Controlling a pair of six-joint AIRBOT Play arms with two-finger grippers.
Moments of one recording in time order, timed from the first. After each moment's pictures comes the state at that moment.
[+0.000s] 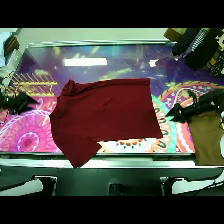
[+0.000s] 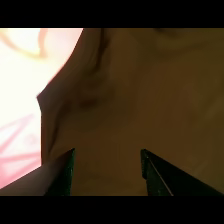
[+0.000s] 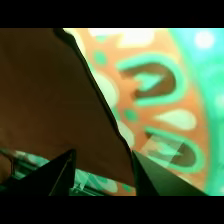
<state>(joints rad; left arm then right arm) 0.49 -1.36 1.20 0.95 -1.32 -1.38 -0.43 -1.65 1.23 2.17 -1.47 -1.84</state>
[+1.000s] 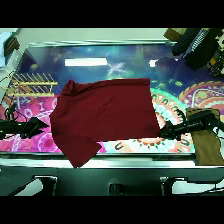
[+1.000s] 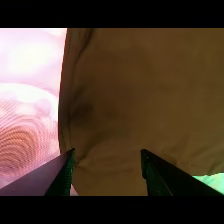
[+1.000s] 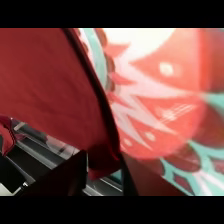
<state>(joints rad) 0.52 -1.17 0.77 0.95 -1.24 -1.31 -0.44 -1.59 0.87 2.21 -1.37 -1.96</state>
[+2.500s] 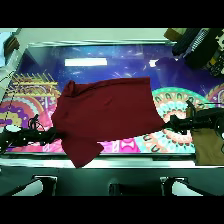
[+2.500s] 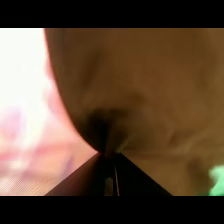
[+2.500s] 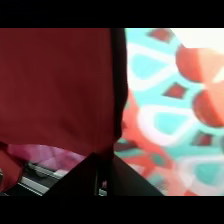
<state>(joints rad) 0.37 -1.25 0.55 0.79 -1.05 -1.21 -0.44 -1.34 0.86 2.30 -1.31 -1.96</state>
